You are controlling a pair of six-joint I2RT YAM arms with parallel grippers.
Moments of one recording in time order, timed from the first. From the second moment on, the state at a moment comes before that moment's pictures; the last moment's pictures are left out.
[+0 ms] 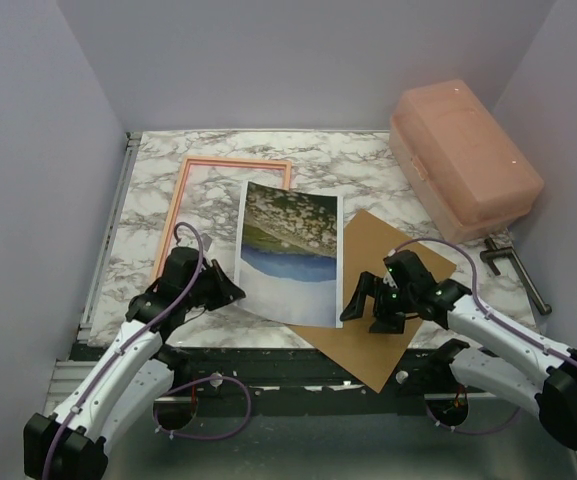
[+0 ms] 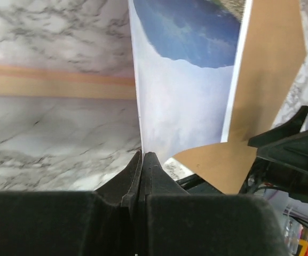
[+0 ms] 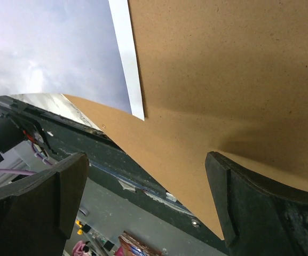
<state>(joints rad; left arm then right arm) -0.39 0.69 0.45 -0.46 0.30 -0.77 0.61 0.94 0.46 -0.54 -0.32 0.90</state>
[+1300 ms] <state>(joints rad) -0.38 0.62 0.56 -0.81 0.00 -0.85 0.45 1.56 0.76 -0.12 -0.55 0.80</state>
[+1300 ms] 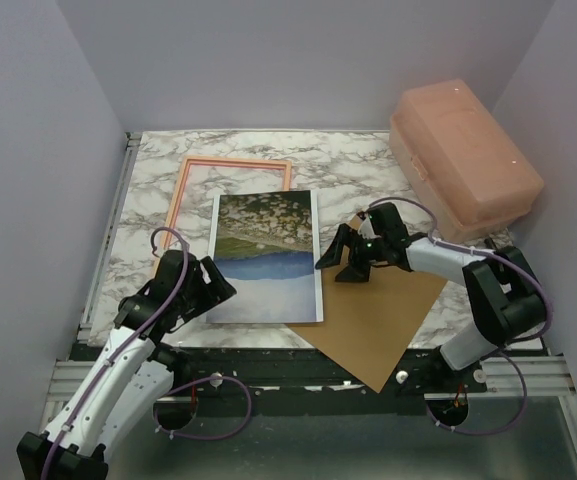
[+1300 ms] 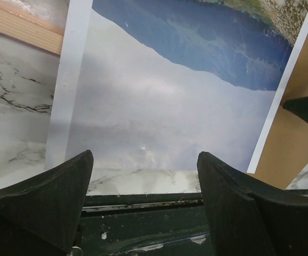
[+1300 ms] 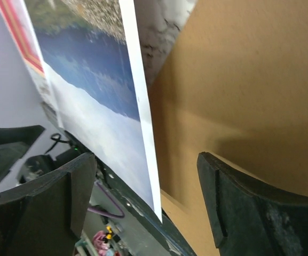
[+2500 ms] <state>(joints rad) -0.38 0.68 0.52 -0.67 0.20 -0.77 0.44 1.49 1.00 -0.19 -0.64 0.77</state>
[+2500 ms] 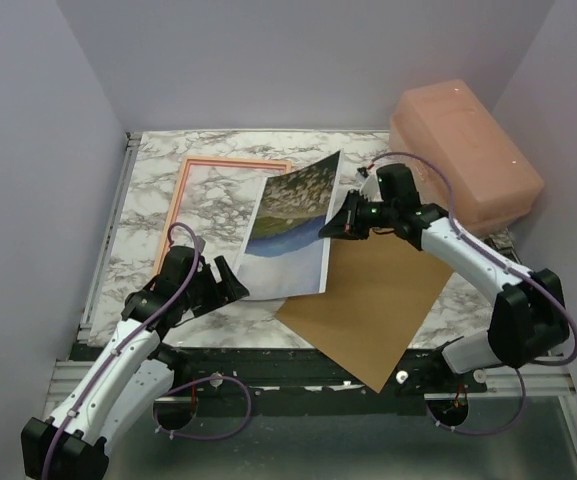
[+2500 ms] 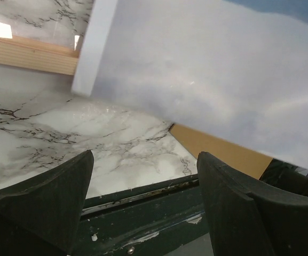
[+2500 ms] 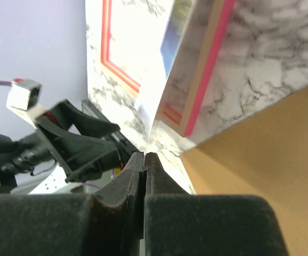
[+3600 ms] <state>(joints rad) -0.38 0.72 0.50 -0.63 0.25 -0.77 0.44 1.53 1.89 -1.36 -0.08 0.44</state>
